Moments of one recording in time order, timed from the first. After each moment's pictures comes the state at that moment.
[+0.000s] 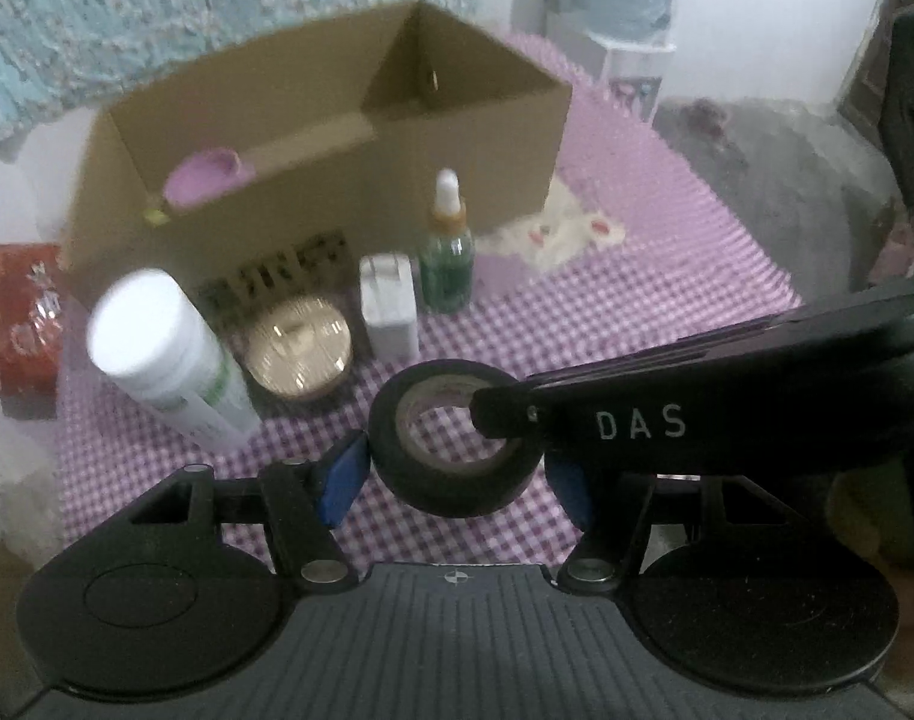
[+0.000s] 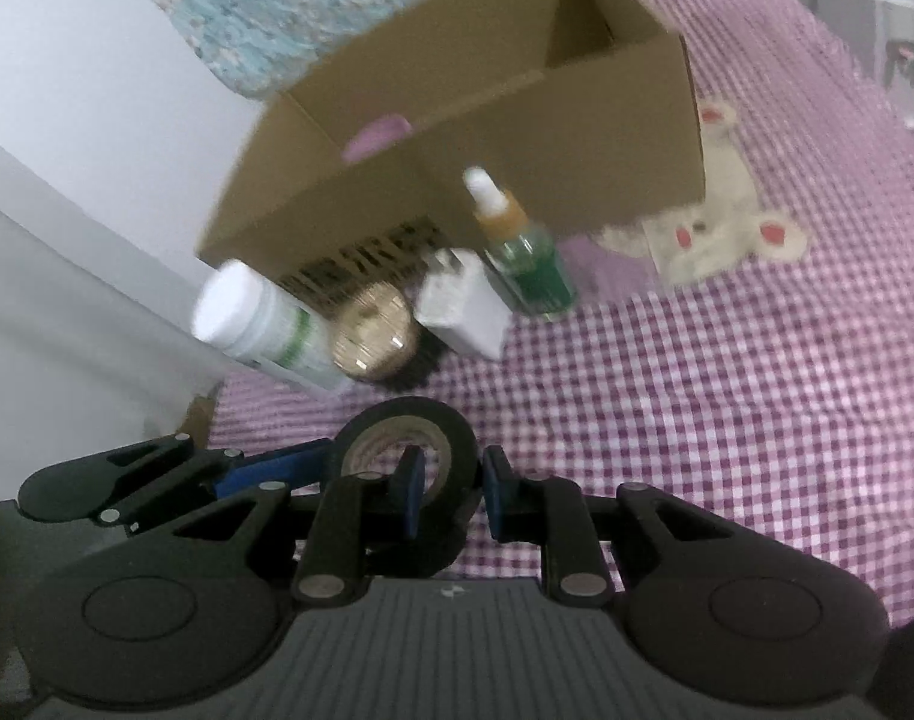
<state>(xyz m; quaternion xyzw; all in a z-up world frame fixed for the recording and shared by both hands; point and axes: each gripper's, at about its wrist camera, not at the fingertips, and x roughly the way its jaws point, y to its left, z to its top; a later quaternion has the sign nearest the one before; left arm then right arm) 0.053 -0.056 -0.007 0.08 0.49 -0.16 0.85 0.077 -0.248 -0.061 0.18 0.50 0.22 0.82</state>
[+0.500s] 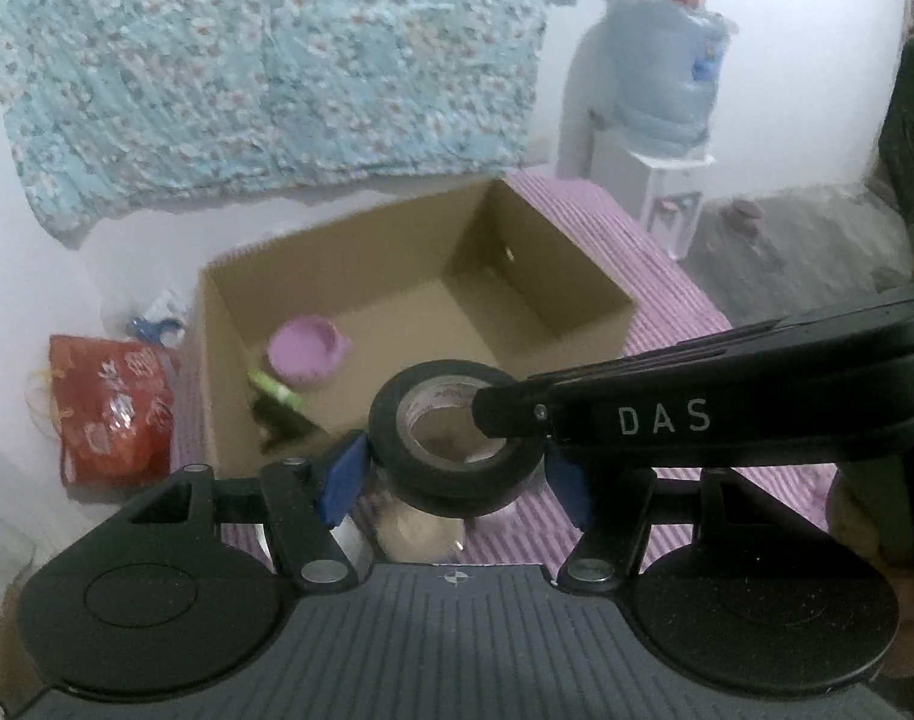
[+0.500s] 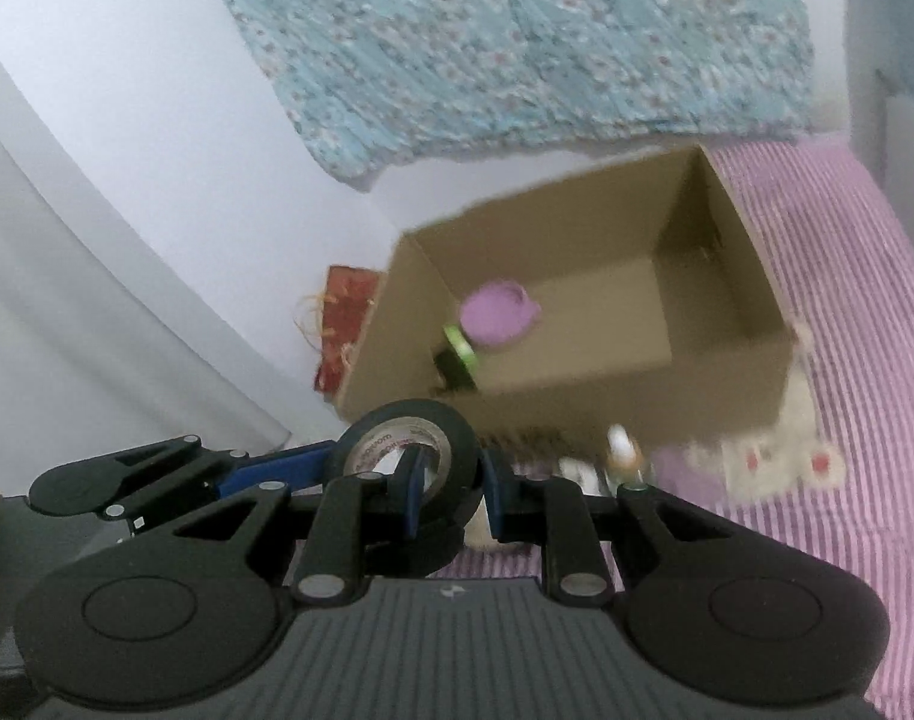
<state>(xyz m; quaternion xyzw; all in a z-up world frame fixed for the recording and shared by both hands) 0.098 -0.037 0.078 0.08 0.40 -0.12 0.90 0.123 -0.226 0.035 0.17 0.41 0.28 0.85</state>
